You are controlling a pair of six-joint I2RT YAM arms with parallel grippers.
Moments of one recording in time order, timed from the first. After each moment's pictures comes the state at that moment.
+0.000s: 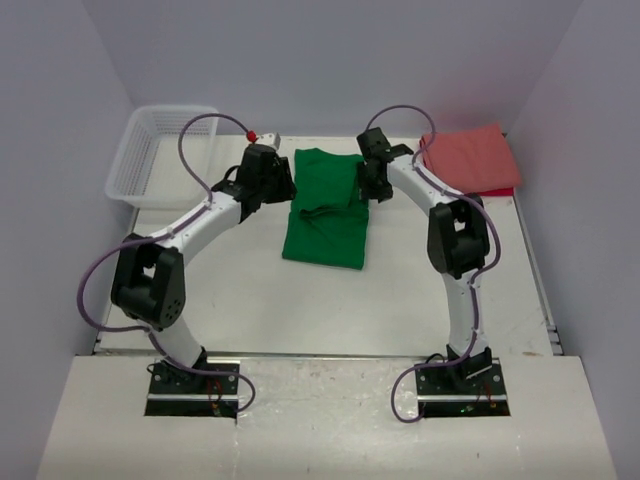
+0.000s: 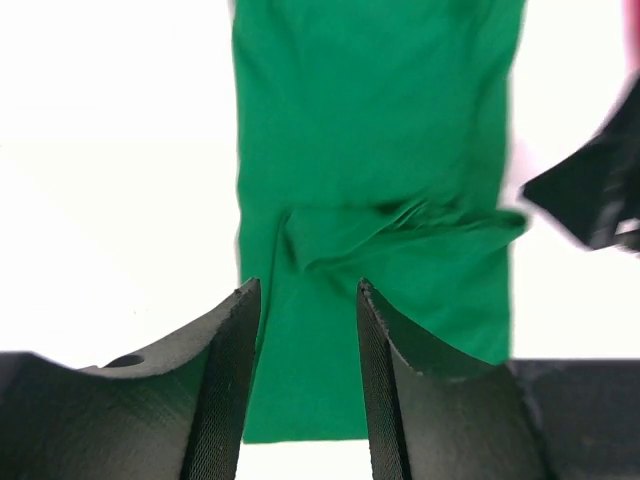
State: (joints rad) left arm -0.41 1.74 1.30 -0.26 -0.04 -0.47; right arm 0.39 2.23 1.92 -0.81 0.16 0.30
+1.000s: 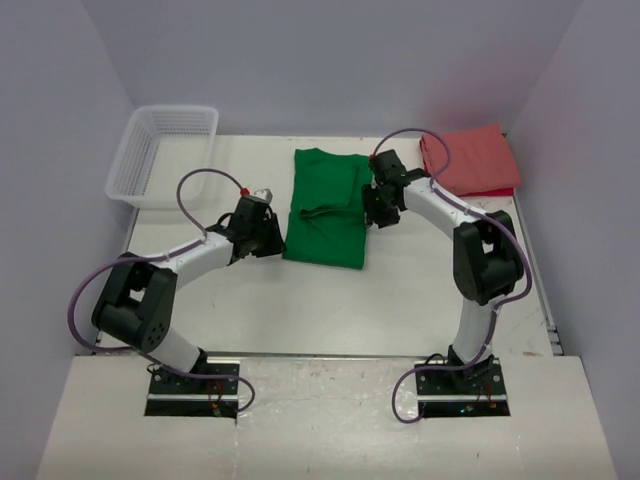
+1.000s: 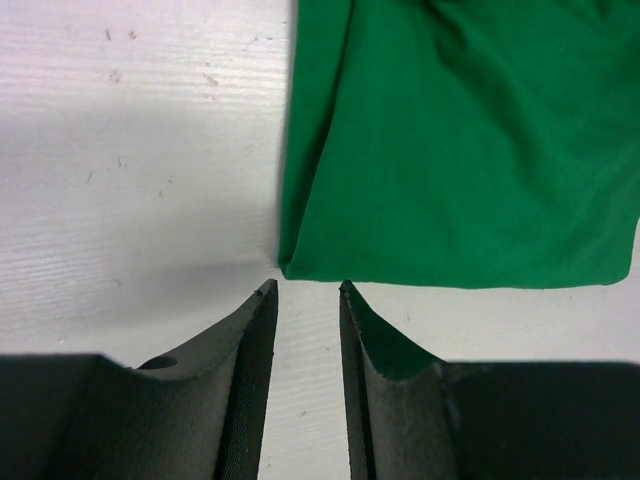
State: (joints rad) left arm -0.43 1.55 0.85 -0.19 0.05 -0.56; right arm 0.40 1.92 1.47 -0.67 -0.02 0.32
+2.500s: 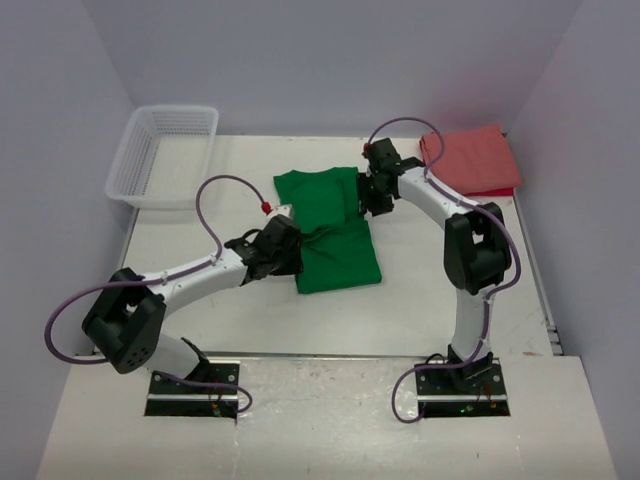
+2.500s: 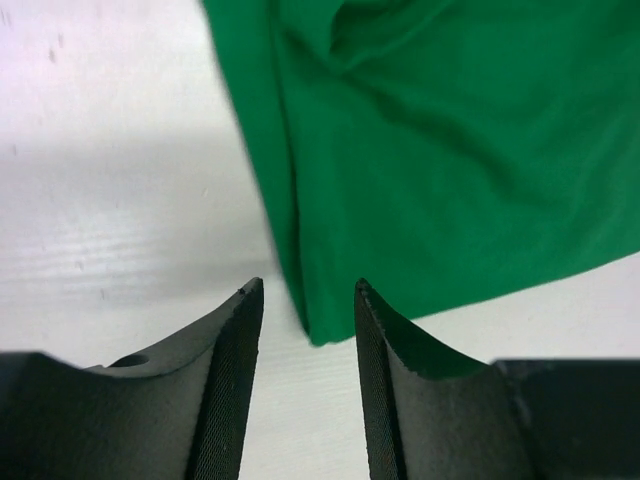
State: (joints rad) left arm -0.72 1.43 0.80 -0.32 -0.17 -0.72; right arm 0.39 2.01 1.61 -0.69 -0.03 0.31
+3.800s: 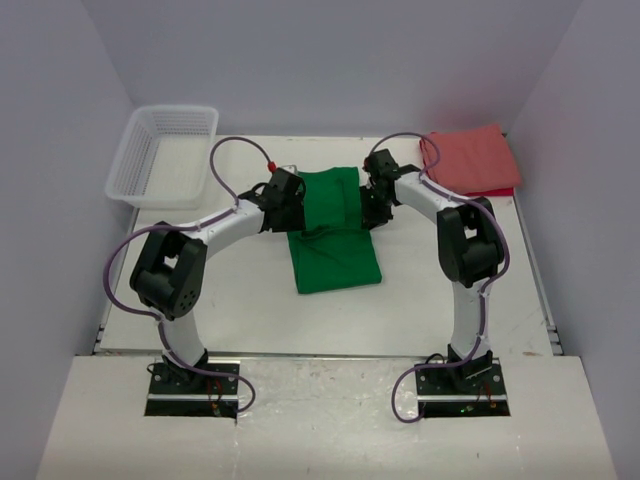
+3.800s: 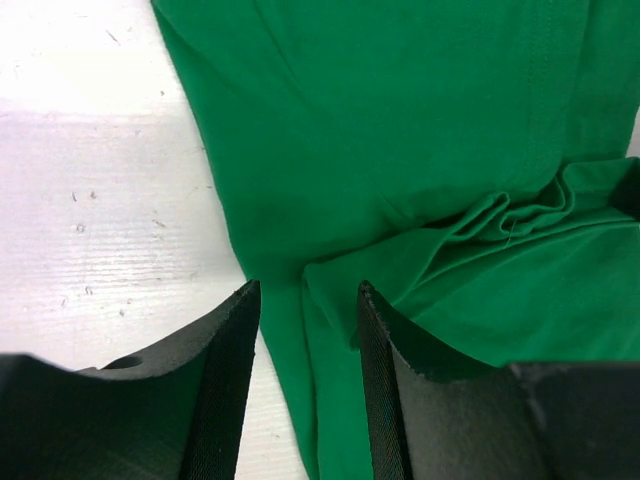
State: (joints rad) left arm -0.52 1.82 1.26 -0.39 -0.13 -0.55; right arm 0.37 2.10 1.60 -0.69 -0.10 0.33
